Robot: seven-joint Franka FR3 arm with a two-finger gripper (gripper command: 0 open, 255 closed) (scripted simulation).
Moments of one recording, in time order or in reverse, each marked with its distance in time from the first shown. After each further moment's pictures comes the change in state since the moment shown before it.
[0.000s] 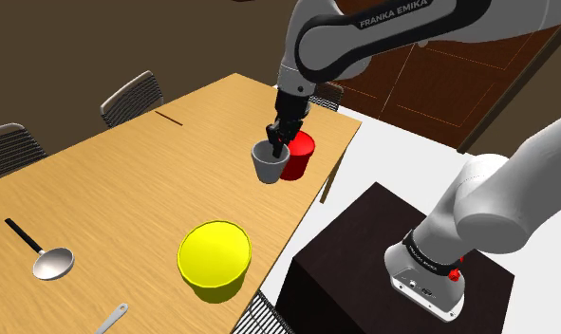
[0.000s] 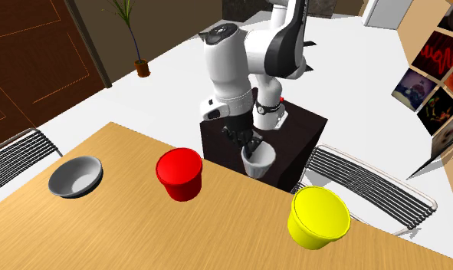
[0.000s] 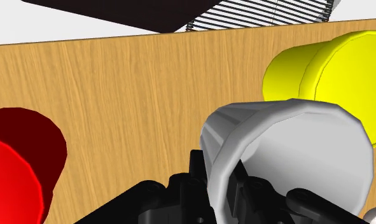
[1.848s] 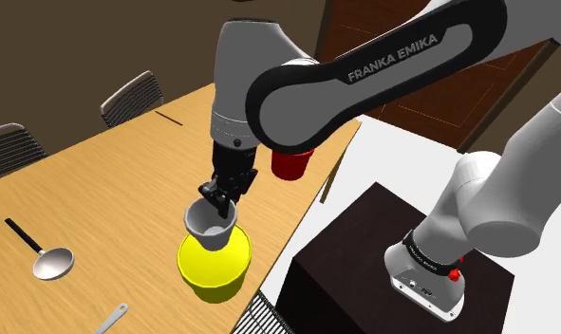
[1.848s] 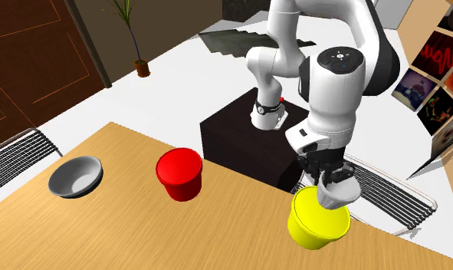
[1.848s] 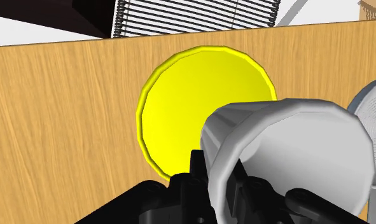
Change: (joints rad) arm 0.180 0.159 0.270 0.130 0.008 0.129 0.428
